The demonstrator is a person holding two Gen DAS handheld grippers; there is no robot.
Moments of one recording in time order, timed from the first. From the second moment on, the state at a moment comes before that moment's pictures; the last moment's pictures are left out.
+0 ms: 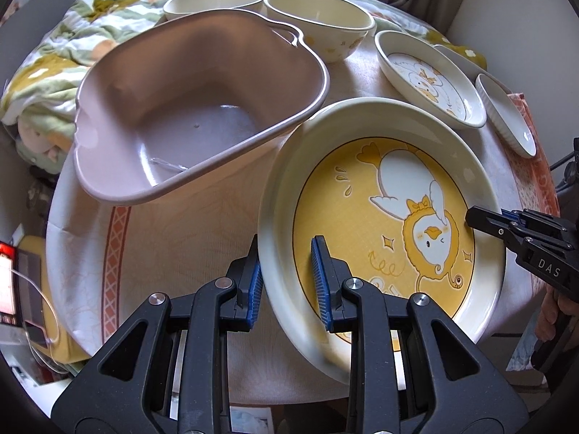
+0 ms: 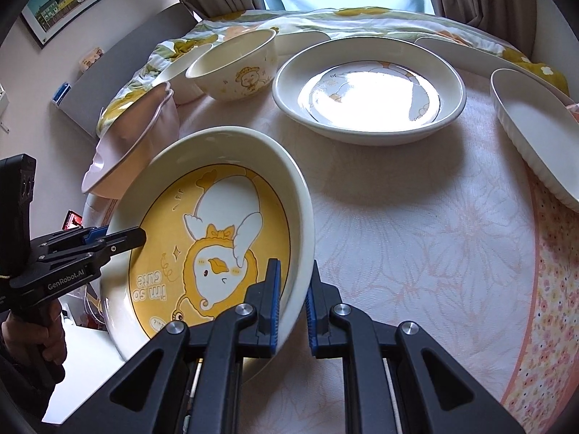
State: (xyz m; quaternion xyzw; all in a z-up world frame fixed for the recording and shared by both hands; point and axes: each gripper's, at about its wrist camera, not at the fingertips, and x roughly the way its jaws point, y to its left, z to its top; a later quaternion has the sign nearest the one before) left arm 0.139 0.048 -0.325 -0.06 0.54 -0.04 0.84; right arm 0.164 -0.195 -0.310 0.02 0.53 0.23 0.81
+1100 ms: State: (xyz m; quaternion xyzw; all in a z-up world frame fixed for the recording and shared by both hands) left arm 0.124 0.033 -0.157 -0.03 0.38 0.00 0.93; right arm 0.141 -0.248 -0.175 0.02 0.41 0.18 0.90
